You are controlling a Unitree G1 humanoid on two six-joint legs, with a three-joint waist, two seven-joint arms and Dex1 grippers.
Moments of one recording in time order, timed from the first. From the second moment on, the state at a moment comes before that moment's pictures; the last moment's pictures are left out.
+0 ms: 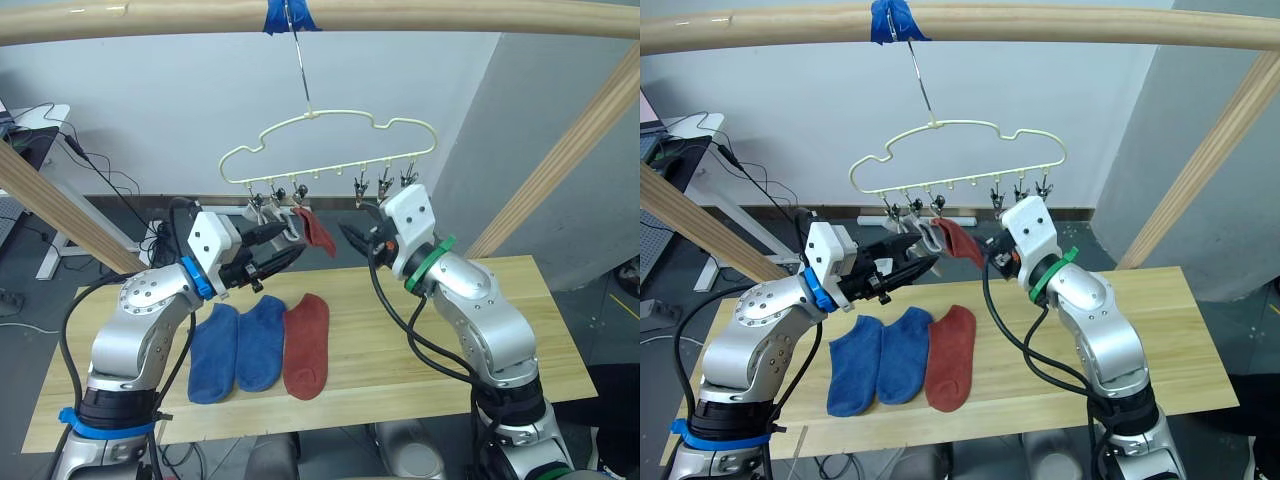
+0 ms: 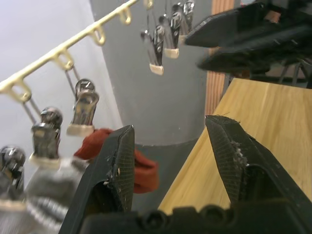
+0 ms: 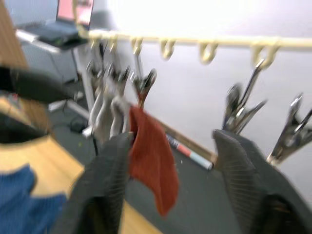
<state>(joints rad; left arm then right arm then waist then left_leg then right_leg) -0.29 0.56 0.09 -0.24 -0.48 0.36 -0.82 -0.46 -0.13 0.18 -0.48 0.06 0.73 0.39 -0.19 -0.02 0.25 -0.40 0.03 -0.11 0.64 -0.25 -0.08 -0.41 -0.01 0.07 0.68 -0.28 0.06</state>
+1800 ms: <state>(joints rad) -0.24 0.52 0.02 -0.21 -0.41 0.25 -0.84 -0.65 -0.02 0.14 -0.13 0.10 0.59 0.24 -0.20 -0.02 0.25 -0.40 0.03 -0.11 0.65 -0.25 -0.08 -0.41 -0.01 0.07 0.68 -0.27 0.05</state>
